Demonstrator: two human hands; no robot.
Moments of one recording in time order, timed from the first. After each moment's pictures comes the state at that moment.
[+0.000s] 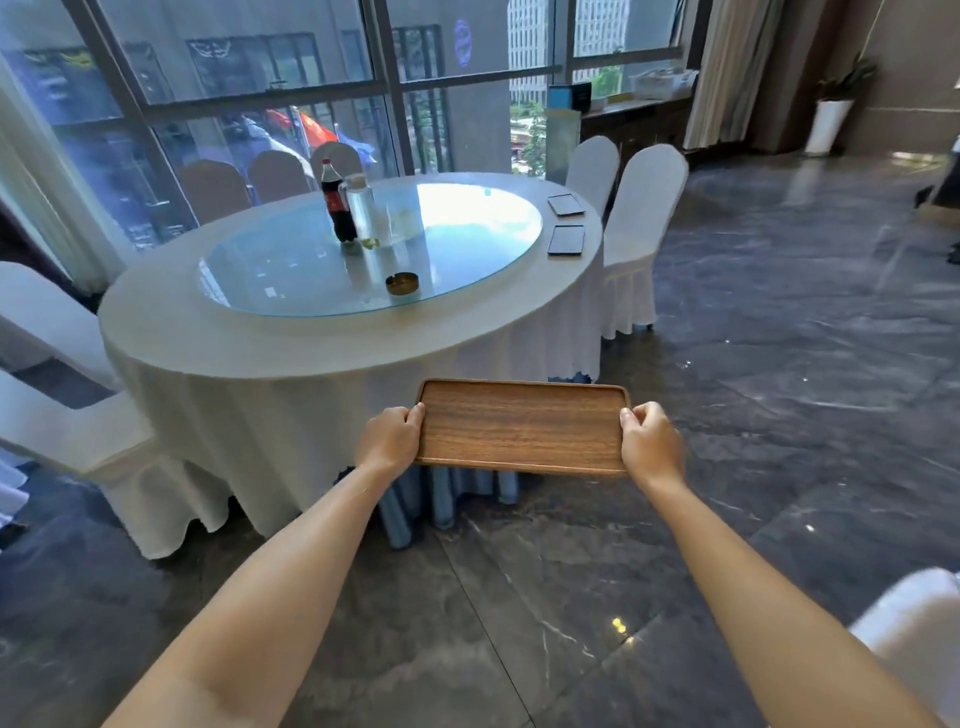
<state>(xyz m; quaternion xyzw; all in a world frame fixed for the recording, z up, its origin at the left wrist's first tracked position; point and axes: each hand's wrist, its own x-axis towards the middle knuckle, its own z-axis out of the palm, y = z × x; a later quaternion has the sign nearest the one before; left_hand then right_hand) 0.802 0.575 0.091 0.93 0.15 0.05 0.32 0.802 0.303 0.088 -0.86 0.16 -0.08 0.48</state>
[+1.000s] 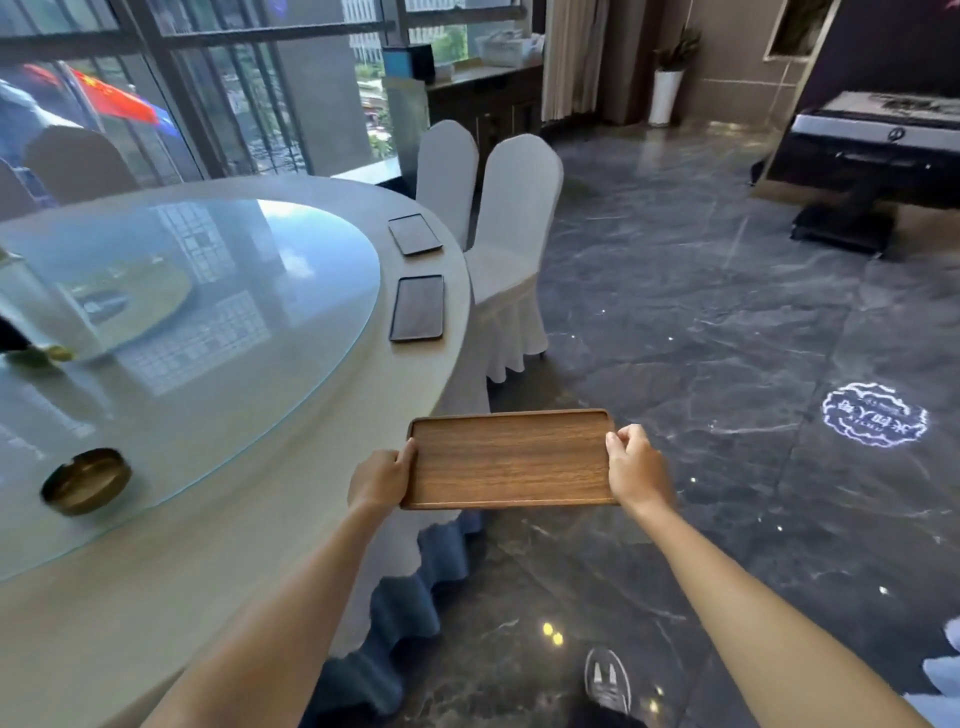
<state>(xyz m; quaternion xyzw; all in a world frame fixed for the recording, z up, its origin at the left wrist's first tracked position) 1.433 0.384 0.011 0.94 0.06 -0.10 0.31 1.365 0.117 0.032 -0.86 0.29 -0.08 0.41</state>
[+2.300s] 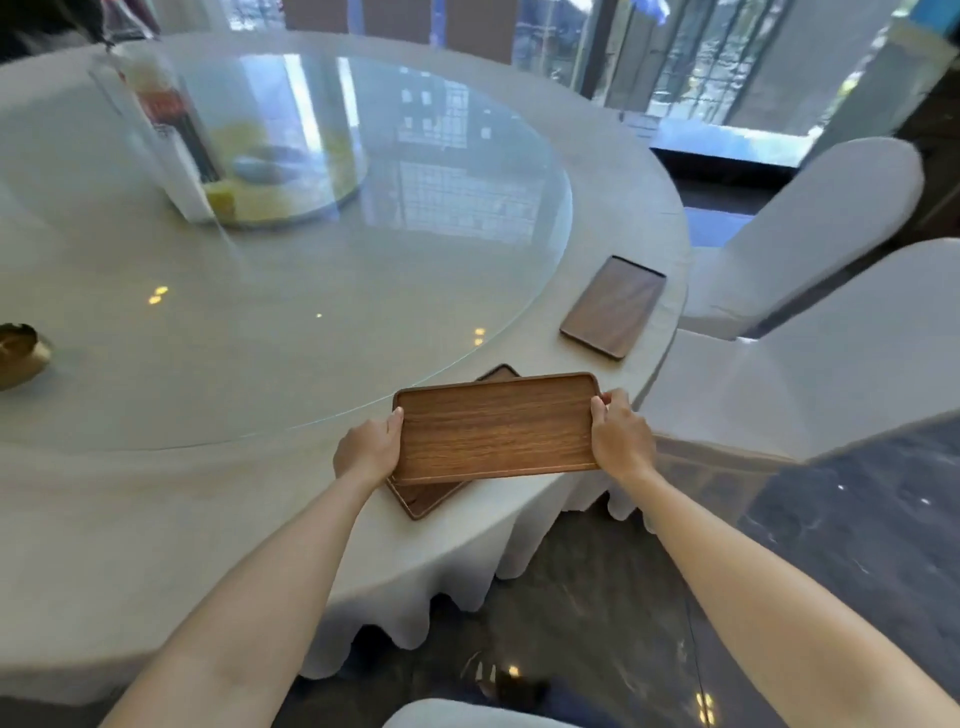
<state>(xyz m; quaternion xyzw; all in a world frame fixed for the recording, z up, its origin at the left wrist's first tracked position) 1.864 0.312 -0.030 0.81 0.51 0.00 0.28 2.043 0.115 0.011 -0.94 -0.20 0.12 0.25</state>
